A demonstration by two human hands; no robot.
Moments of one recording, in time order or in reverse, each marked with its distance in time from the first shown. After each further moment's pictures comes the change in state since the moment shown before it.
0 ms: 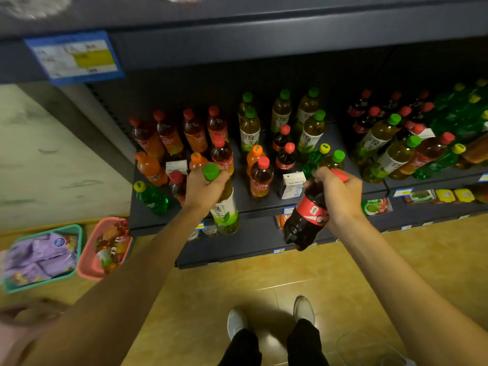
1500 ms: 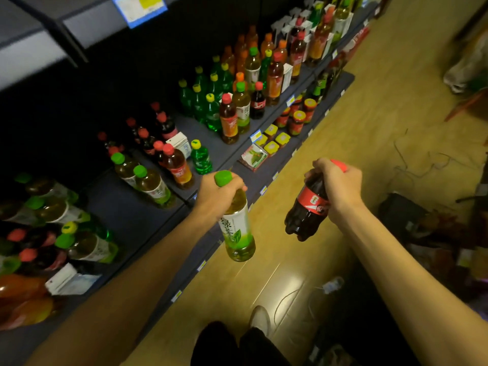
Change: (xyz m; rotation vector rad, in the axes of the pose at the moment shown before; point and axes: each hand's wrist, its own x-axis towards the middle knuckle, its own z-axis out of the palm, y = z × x) left_hand -0.222 0.230 0.510 0.049 -0.807 0.100; right_hand 0.089 -0.056 -0.536 0.238 0.689 0.024
